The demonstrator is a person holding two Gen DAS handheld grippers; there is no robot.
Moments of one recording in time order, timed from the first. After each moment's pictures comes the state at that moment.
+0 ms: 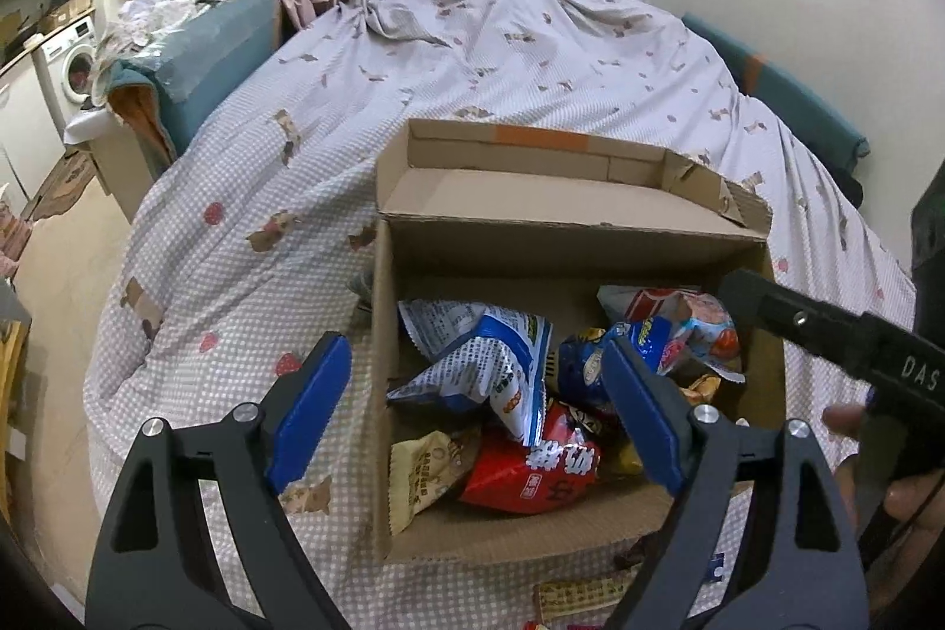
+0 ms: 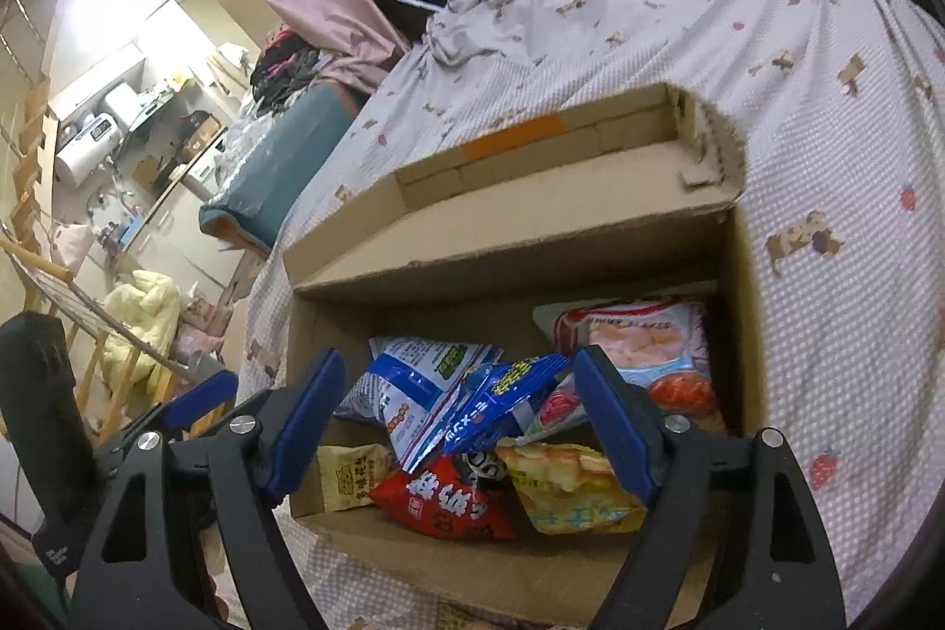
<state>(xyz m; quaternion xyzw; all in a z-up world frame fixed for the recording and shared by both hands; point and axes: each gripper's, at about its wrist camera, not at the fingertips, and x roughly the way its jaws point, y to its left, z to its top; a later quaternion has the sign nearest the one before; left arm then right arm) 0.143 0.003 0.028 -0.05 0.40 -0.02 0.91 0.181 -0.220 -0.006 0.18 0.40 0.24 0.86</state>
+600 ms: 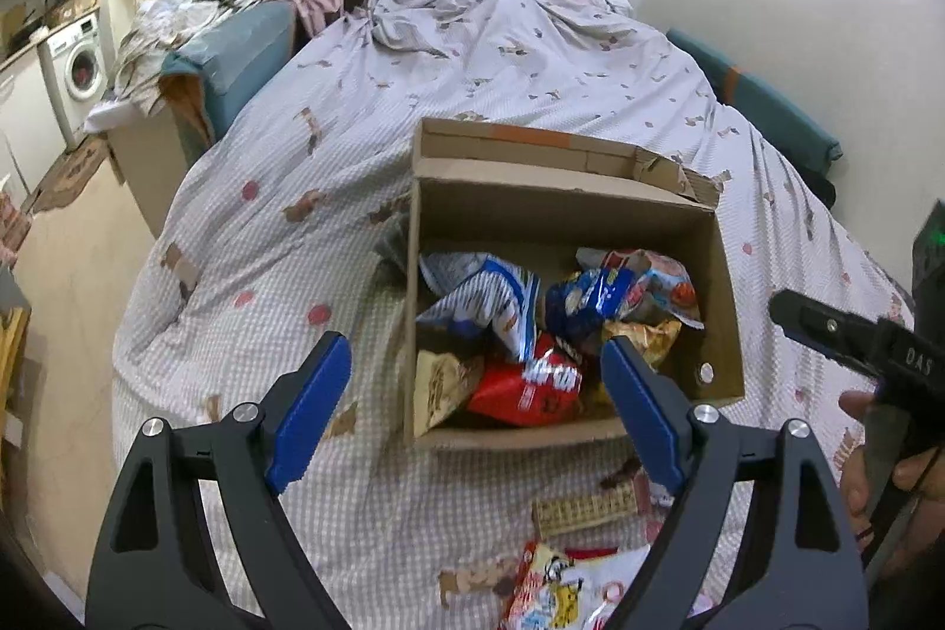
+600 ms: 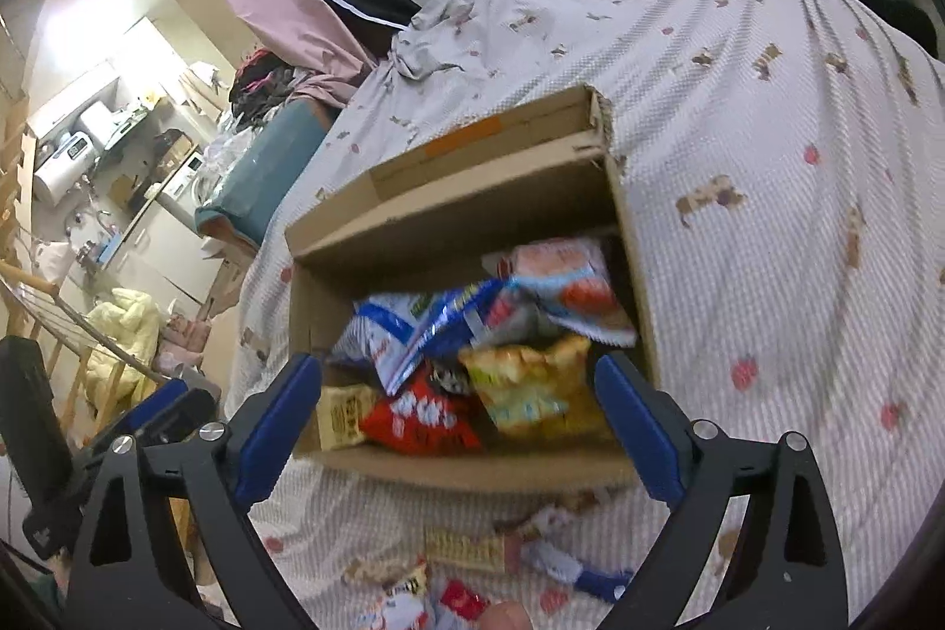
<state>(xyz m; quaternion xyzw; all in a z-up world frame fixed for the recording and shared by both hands) 0.064 0.023 0.048 -0.07 0.39 -0.03 0.92 0.103 -0.253 0.009 0.19 0.41 0.19 0.87</state>
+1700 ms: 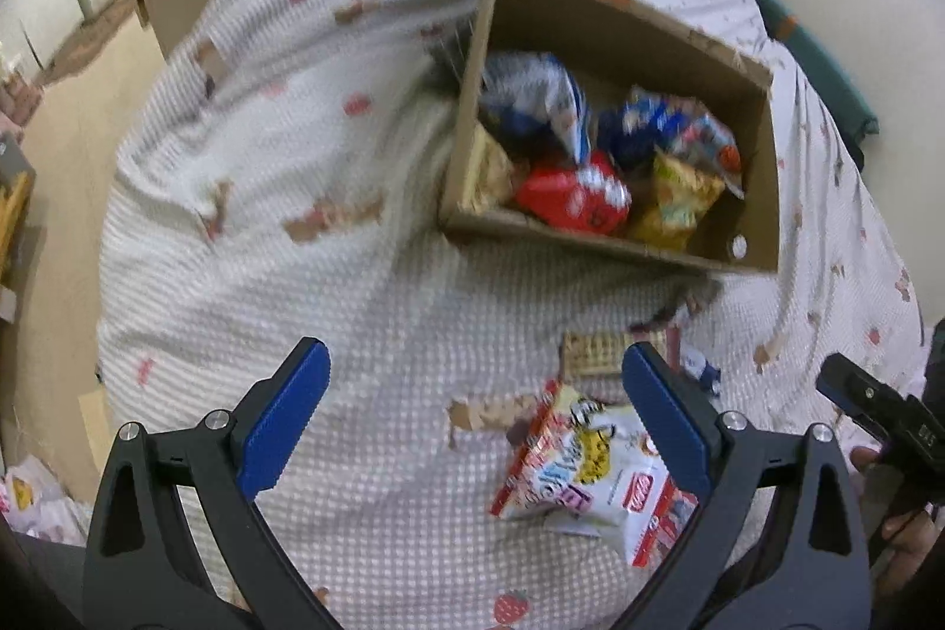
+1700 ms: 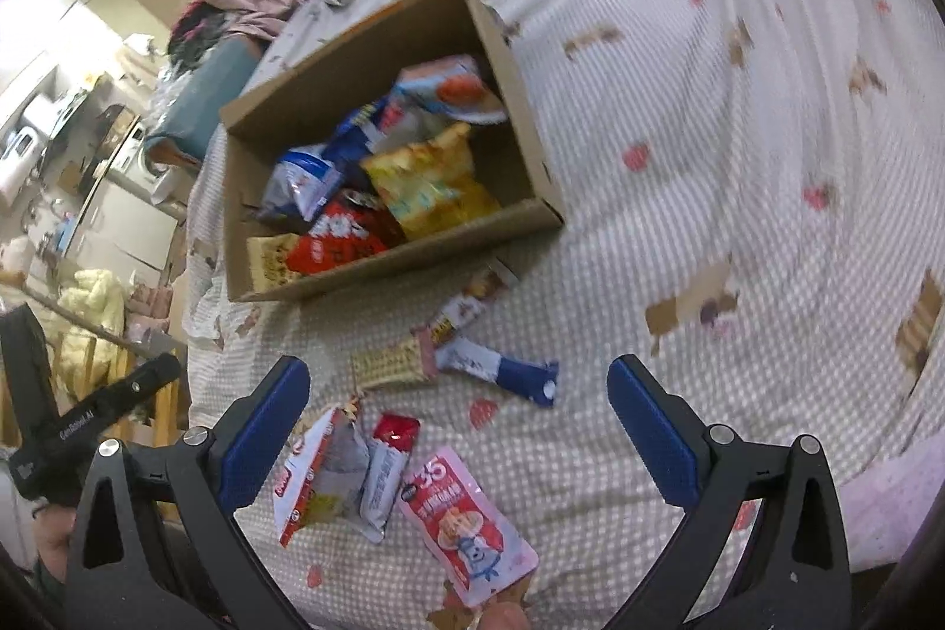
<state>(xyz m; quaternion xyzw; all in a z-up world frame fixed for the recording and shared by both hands) 0.017 0.036 -0.022 -0.13 0.53 0.00 0.84 0.019 -0.288 -0.050 0.21 0.51 0.13 0.82</state>
